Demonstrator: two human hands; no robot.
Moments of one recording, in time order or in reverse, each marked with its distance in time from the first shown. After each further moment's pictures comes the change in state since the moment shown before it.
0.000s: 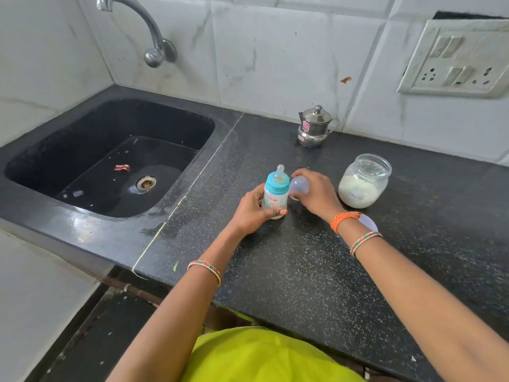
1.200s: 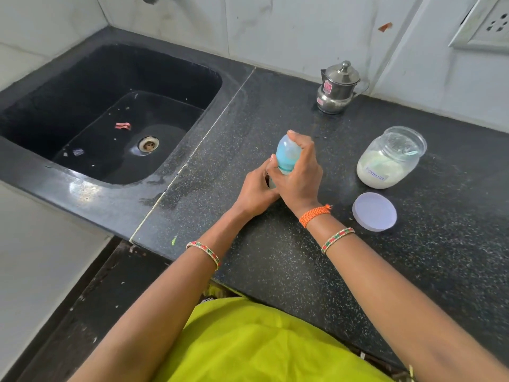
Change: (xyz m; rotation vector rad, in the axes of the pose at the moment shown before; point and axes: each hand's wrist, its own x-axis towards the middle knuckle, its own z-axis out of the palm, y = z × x) left_hand -0.009 0.005 0.006 0.129 0.127 0.129; right_hand -0.018 -0.062 0.052 0.233 0.516 -0.246
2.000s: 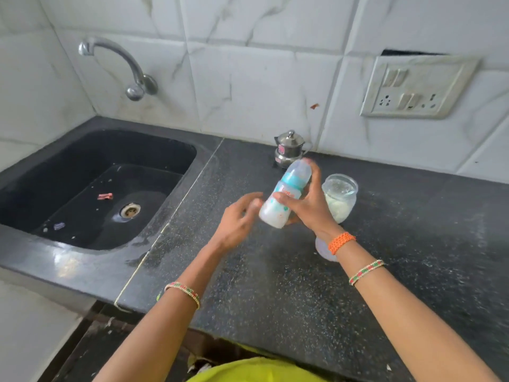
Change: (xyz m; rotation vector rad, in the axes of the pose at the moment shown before) left_hand 0.015 0.054 -0.013 -0.084 -0.078 -0.065; right_hand 0.046 0.000 -0.100 0.491 -0.166 0.394
